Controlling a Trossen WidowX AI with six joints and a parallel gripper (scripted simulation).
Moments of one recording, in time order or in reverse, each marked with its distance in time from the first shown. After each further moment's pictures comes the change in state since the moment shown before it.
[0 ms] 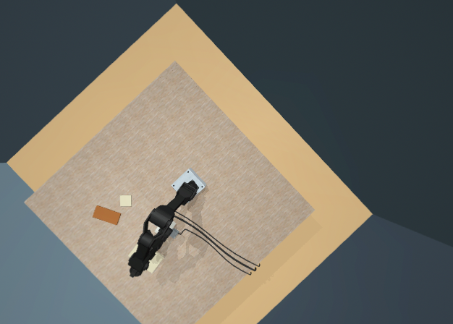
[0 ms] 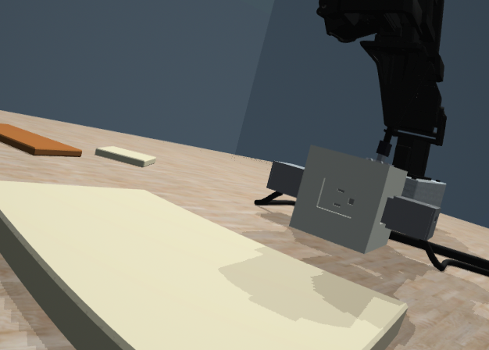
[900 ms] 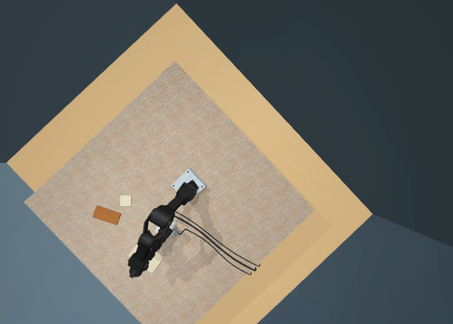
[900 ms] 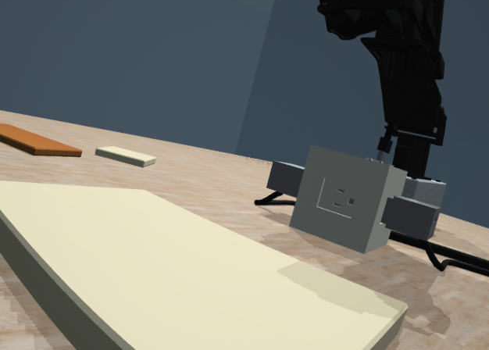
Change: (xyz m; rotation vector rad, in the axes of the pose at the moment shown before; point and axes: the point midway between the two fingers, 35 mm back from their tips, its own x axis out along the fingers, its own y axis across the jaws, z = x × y) arm -0.003 0.000 0.000 0.000 0.000 0.000
